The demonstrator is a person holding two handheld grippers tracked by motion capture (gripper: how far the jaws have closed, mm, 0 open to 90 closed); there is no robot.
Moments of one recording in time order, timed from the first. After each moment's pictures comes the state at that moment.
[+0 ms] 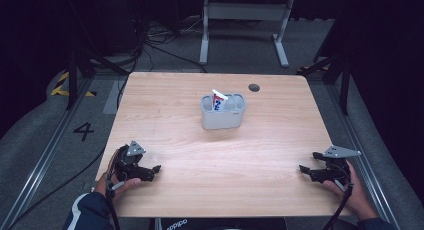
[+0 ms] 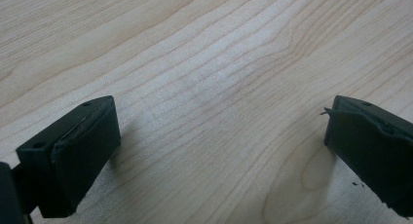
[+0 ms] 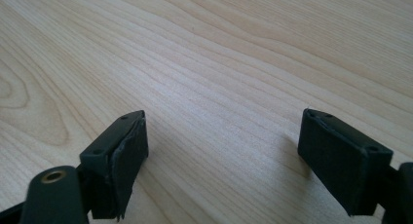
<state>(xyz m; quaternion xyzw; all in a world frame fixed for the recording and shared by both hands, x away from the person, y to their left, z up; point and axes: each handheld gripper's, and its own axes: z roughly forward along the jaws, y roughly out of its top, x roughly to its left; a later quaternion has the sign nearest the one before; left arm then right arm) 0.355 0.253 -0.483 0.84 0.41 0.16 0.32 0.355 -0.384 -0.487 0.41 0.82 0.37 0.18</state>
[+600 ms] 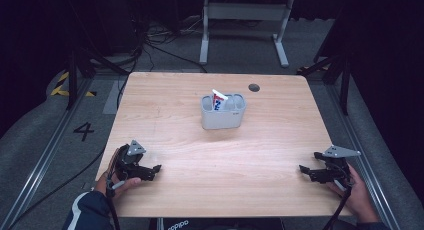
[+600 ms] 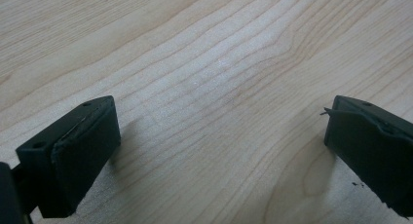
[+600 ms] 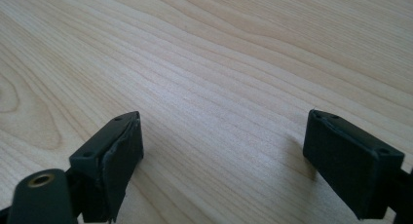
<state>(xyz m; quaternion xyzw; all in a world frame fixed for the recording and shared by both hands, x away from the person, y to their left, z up) 0.357 0.251 -0.483 0.84 0.42 0.16 0.32 0.354 -0.383 -0.487 0.42 0.81 0.36 0.18</state>
